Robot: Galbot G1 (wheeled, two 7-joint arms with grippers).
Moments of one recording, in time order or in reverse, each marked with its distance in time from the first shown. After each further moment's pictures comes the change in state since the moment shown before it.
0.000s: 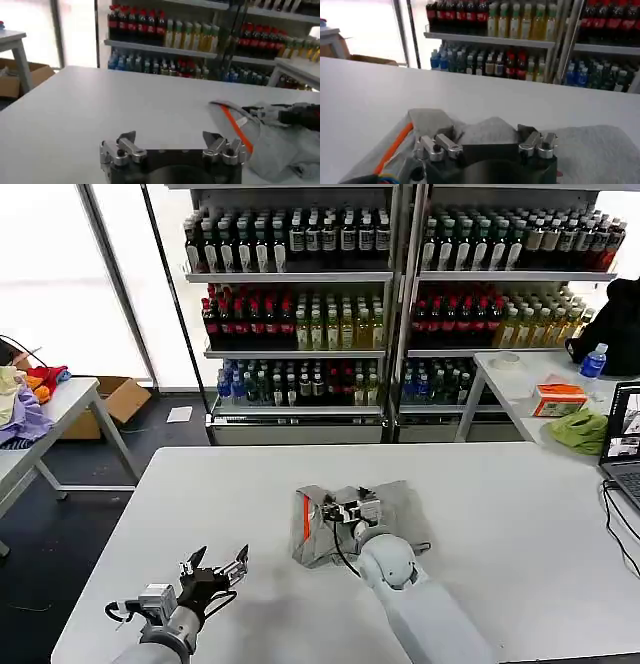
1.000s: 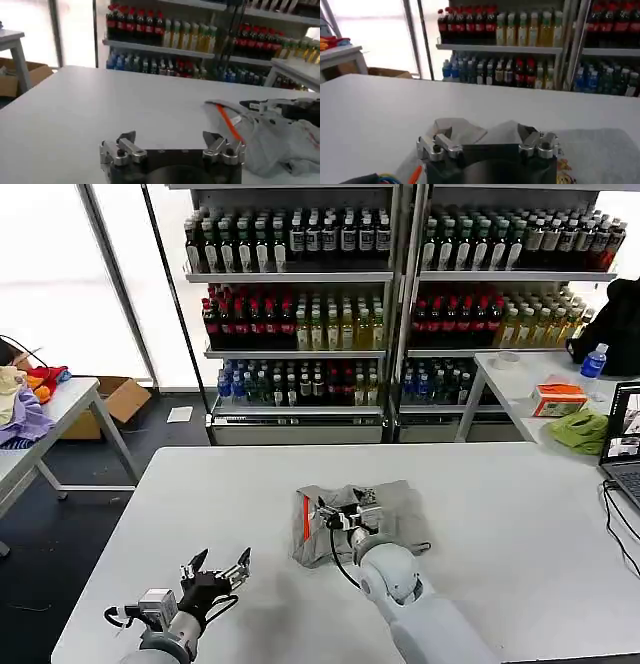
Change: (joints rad) left arm 0.026 -0.010 0.004 -0.028 0.010 0.002 0.004; right arm -0.057 -0.033 -0.017 0.140 0.065 -0.016 0.030
